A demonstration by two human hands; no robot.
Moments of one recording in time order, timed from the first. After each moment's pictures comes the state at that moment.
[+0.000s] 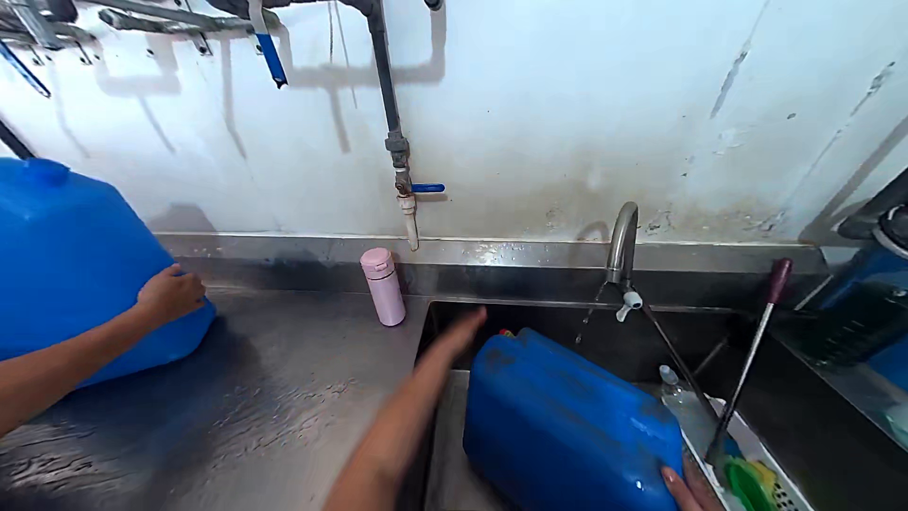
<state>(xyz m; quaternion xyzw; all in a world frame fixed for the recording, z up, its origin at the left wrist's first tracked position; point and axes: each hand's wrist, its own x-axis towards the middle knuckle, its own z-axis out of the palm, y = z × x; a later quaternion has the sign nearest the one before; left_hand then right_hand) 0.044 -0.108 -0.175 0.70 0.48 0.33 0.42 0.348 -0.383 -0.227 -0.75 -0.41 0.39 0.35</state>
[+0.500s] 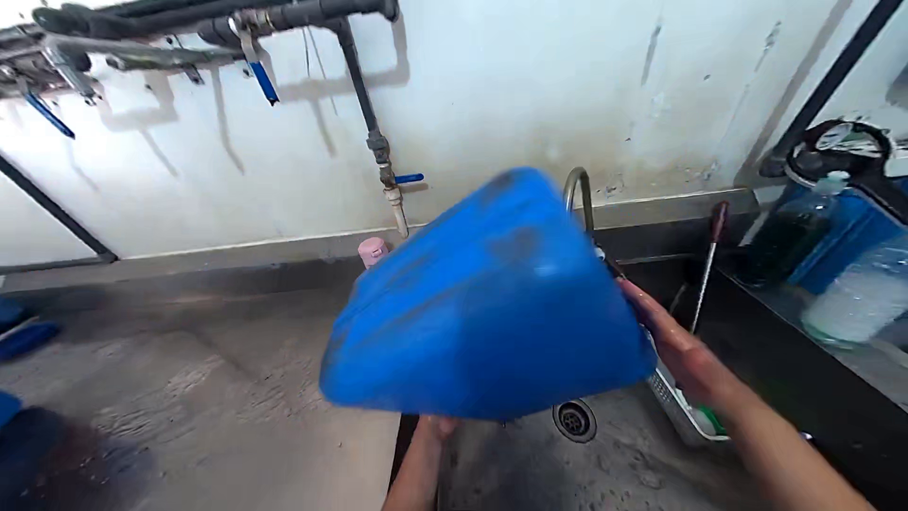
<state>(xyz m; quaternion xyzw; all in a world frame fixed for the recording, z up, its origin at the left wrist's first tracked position) 0.005 -0.316 -0.222 0.20 0.42 0.57 0.68 0.356 -0.373 -0.116 -0.35 -0.67 0.24 0.61</state>
